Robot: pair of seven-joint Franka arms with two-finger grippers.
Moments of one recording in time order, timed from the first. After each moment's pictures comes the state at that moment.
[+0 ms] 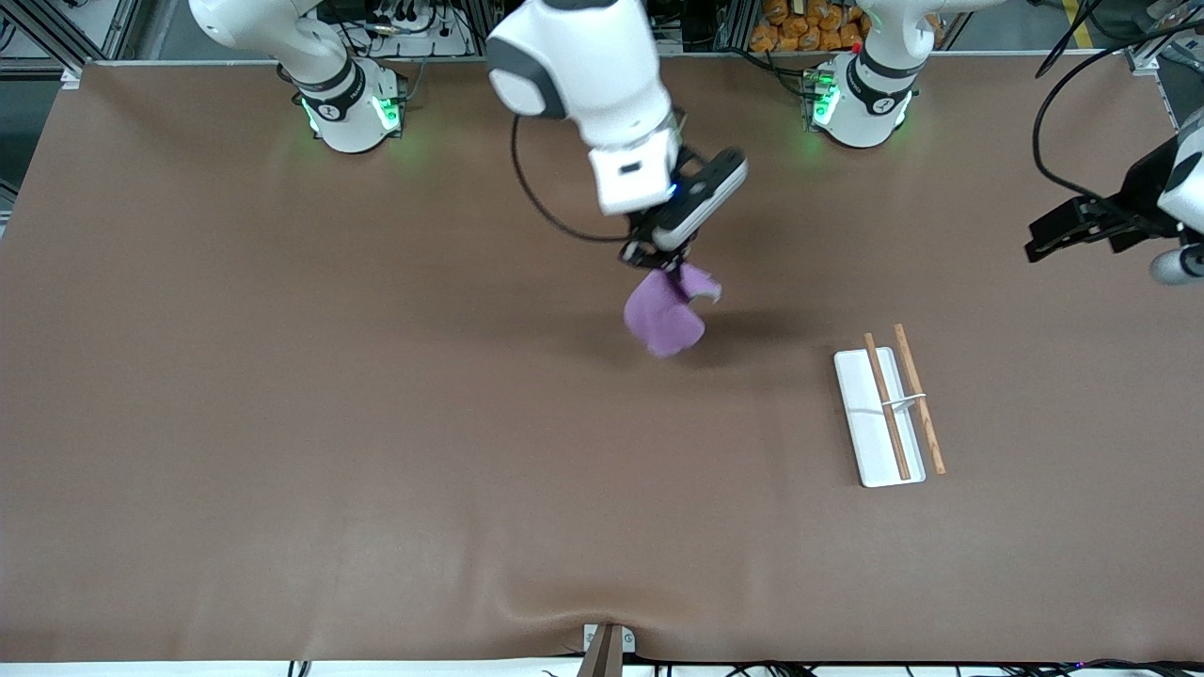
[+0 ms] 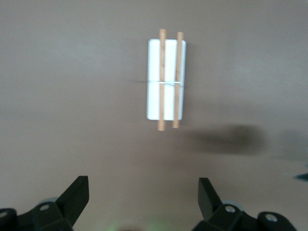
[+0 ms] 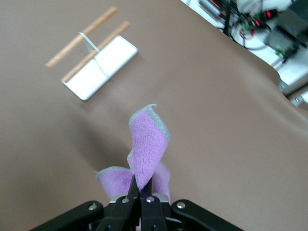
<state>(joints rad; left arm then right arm) 0.04 0.04 -0.09 -1.53 -0.05 1.52 -0.19 0.85 0.51 0.07 -1.24 -0.09 2.19 0.09</state>
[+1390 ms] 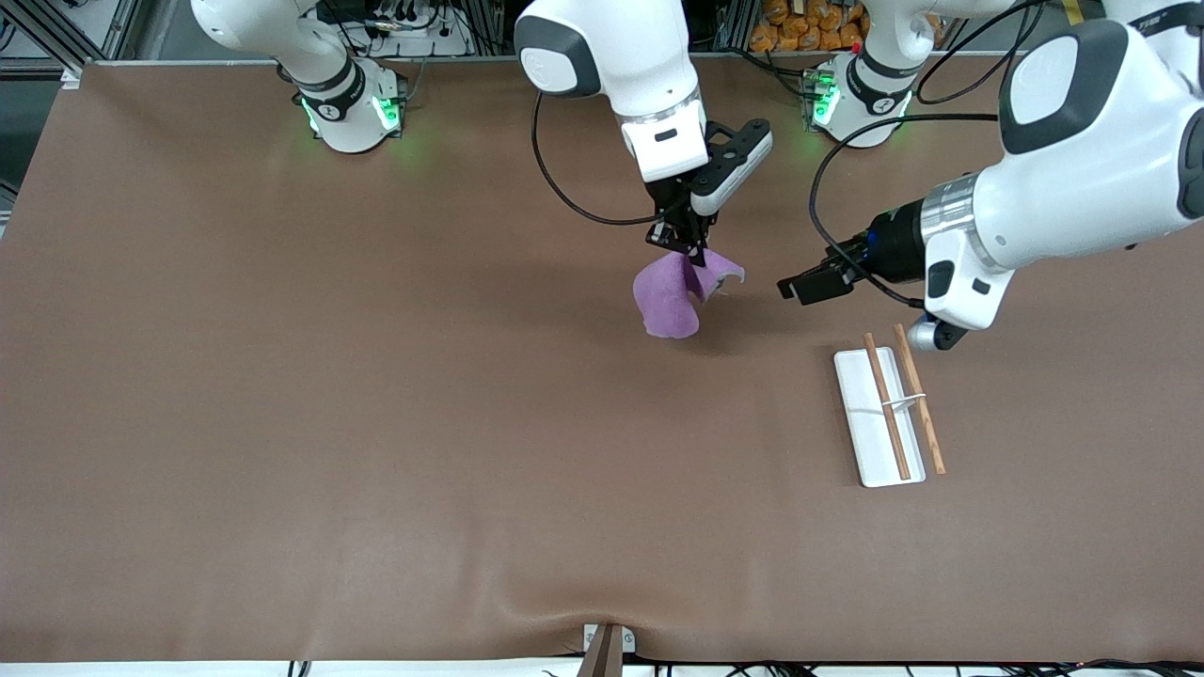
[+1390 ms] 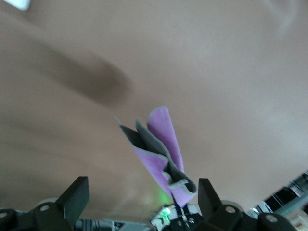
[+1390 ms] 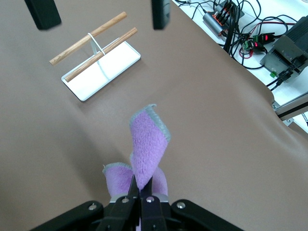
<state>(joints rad) -0.19 0.21 -0.10 -1.53 -0.56 1.66 -0.85 0.89 0.52 0.05 -1.24 -0.17 2.22 0.09</state>
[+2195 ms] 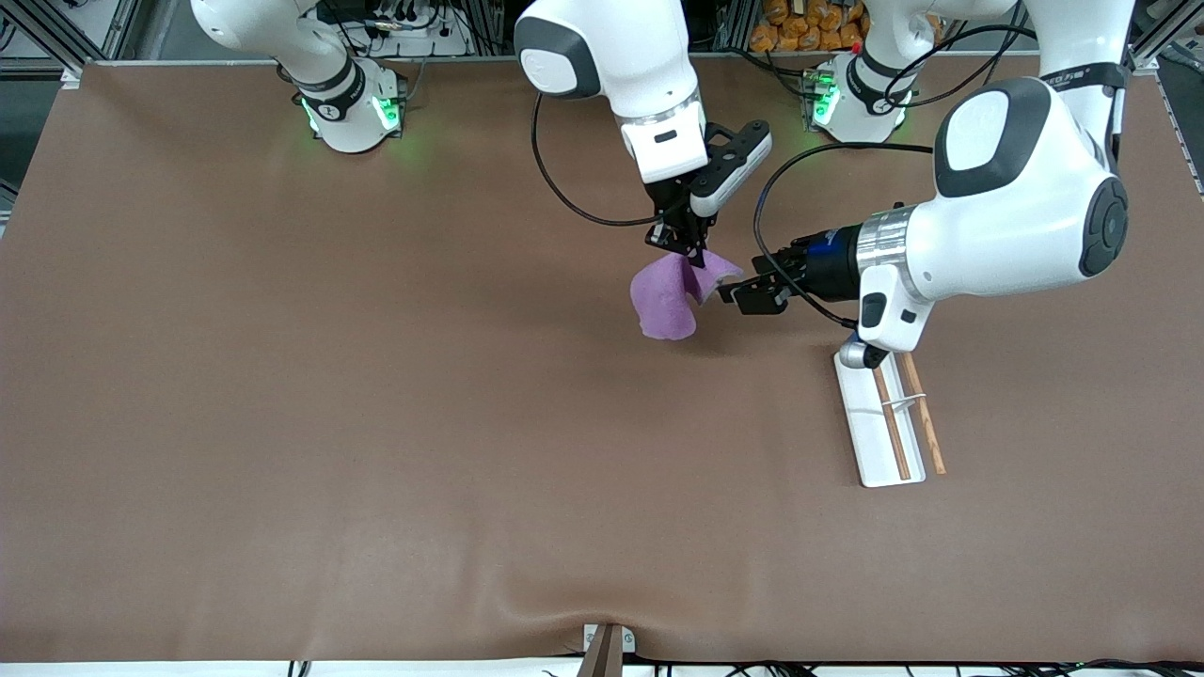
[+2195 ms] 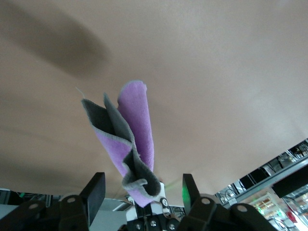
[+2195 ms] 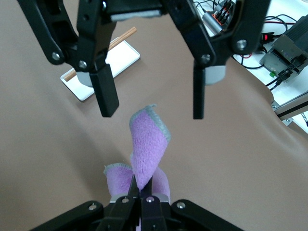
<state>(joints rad) -0.25 0.28 -0.10 -1.53 -0.69 1.72 -0.91 0.89 0.52 0.05 -1.24 -0.17 2.22 0.09</state>
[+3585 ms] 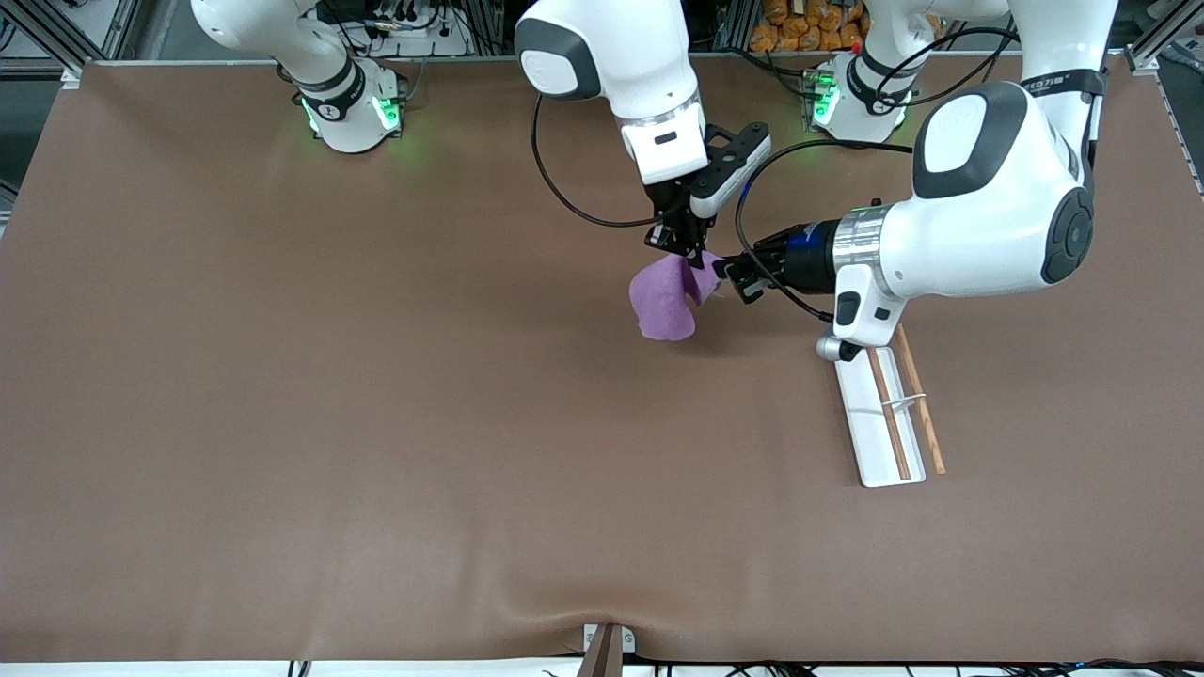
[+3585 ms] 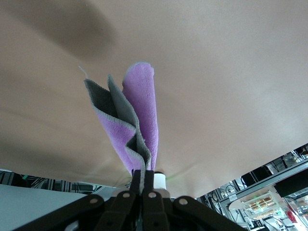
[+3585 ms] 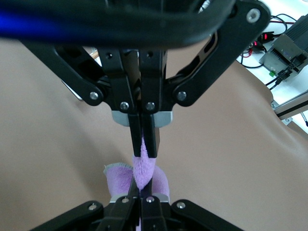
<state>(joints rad) -0.27 0.28 -0.10 -1.53 -0.70 1.69 -0.97 0.89 0.52 0.05 -1.24 -0.17 2.22 0.09</state>
